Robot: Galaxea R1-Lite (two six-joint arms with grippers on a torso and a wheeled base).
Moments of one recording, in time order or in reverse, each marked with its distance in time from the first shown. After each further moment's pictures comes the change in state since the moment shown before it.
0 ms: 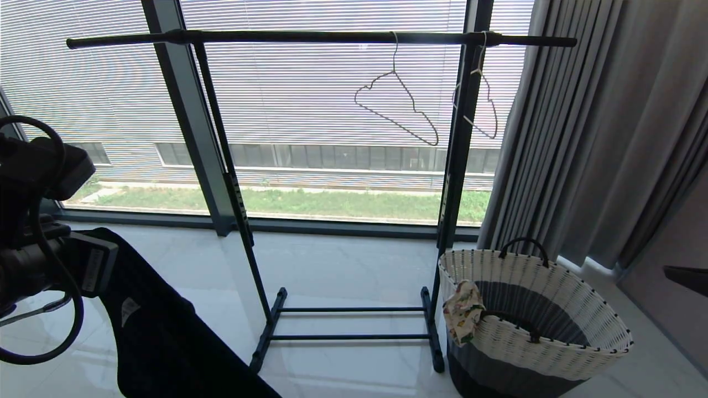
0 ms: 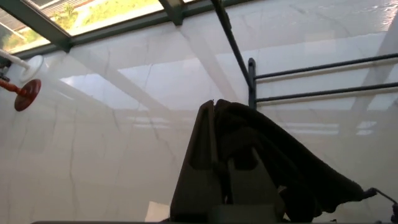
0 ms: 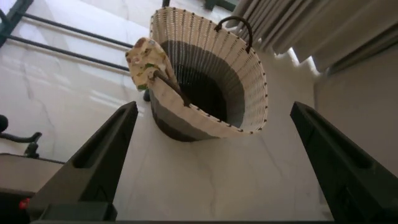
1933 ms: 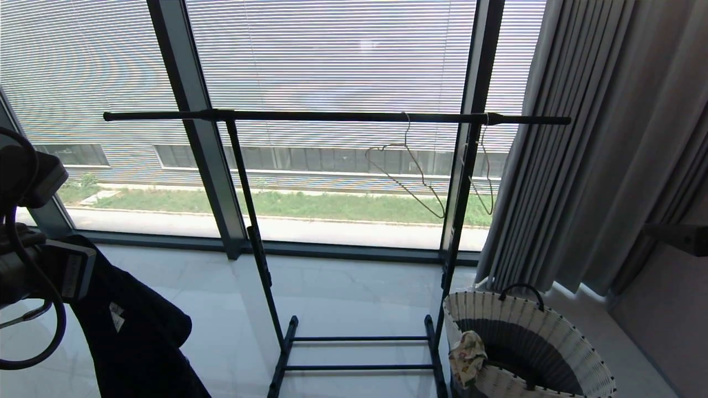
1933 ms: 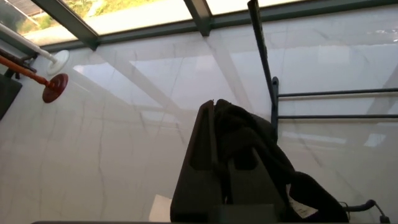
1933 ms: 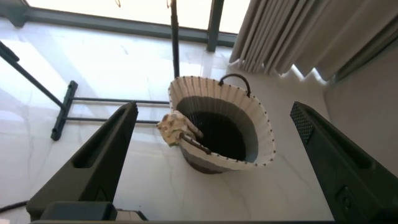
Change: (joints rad) left arm 0.064 -0.030 0.039 -0.019 0.002 -0.001; right arm -0.014 0.071 0.013 -0.186 0.000 0.199
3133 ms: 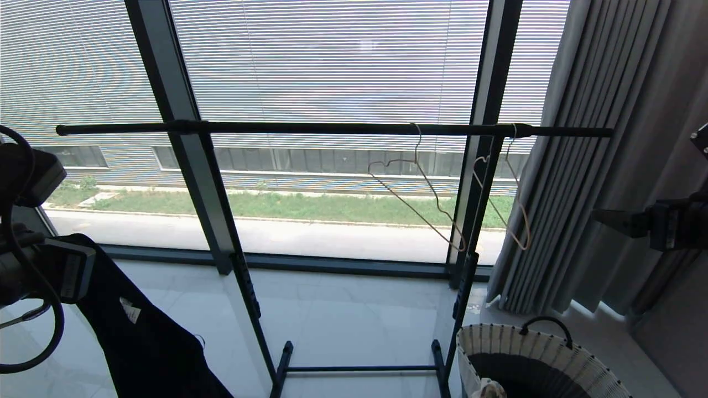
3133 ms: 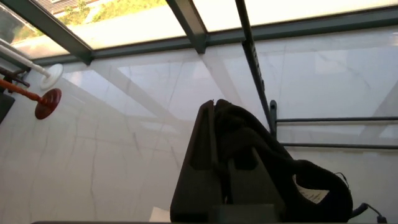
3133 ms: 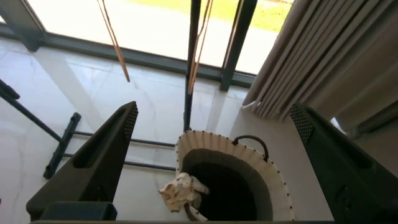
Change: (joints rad) left arm -0.005 -0.010 0.000 -0.001 -0.007 0.000; right arm -0.001 0.183 0.058 -0.298 0.079 -0.059
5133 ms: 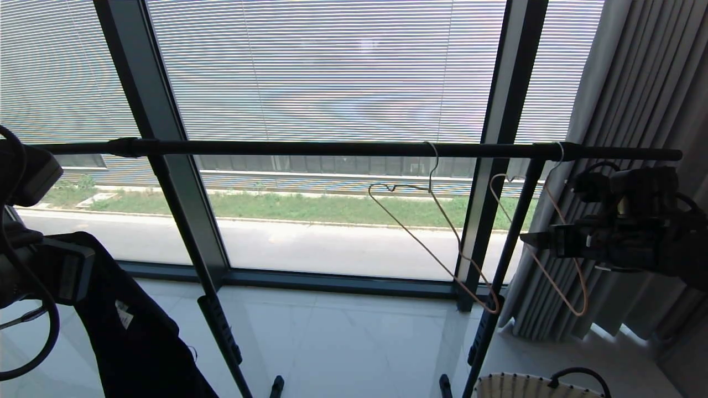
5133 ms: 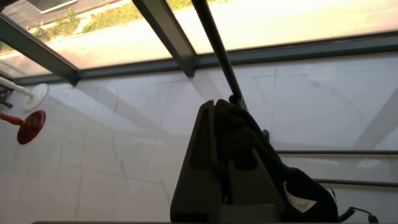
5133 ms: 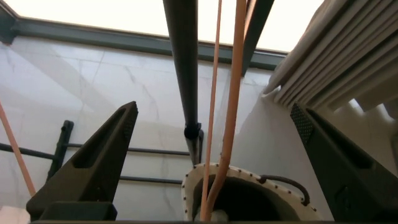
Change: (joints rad) left arm -0.022 -0.021 0.002 0.000 -0.031 0.000; right arm 0.006 0.475 -0.037 -0.269 -0.002 0.099
